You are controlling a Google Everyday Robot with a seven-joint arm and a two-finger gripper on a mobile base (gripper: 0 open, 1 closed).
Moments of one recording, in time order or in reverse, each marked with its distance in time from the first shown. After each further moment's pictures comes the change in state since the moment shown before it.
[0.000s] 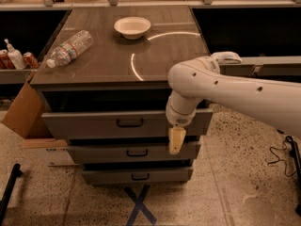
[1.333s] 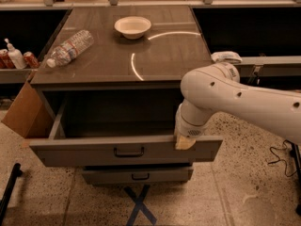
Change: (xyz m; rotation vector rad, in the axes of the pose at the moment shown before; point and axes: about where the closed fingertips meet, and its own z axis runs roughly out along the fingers) arm 0.014 0.050 -0.027 0.012 -0.008 -0.026
